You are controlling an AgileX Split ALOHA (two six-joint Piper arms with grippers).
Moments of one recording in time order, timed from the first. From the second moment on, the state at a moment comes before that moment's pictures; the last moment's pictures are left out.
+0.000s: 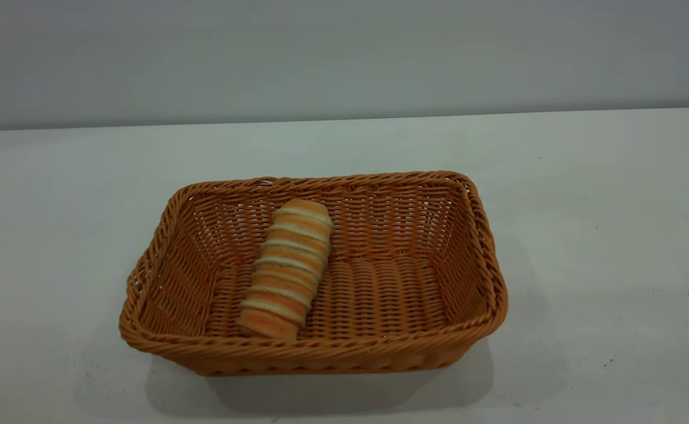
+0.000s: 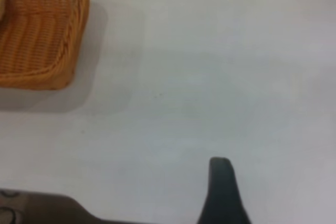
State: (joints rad) left arm -0.01 -0.02 -0.49 -0.08 1.14 0.19; right arm 0.04 0.09 -0.47 0.07 1.12 -0.03
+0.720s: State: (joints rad) left arm -0.01 -0.02 -0.49 -0.08 1.14 0.19; right arm 0.01 0.09 -0.47 0.07 1.12 -0.03
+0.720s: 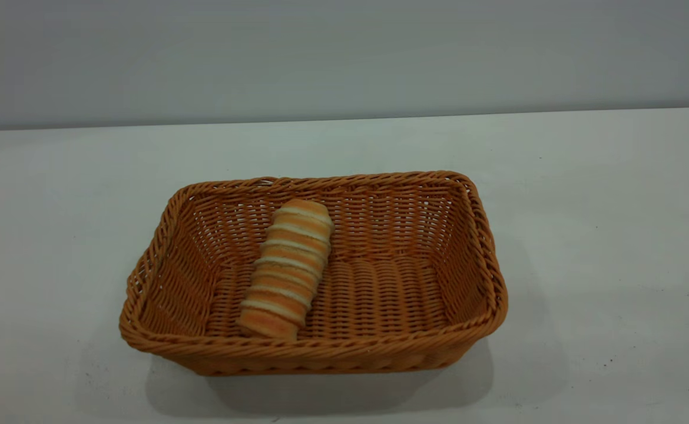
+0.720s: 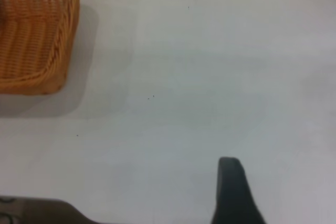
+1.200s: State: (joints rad) left arm -0.01 -0.02 -0.49 -0.08 1.14 0.19; right arm 0.01 0.09 -0.47 0.07 1.12 -0.04
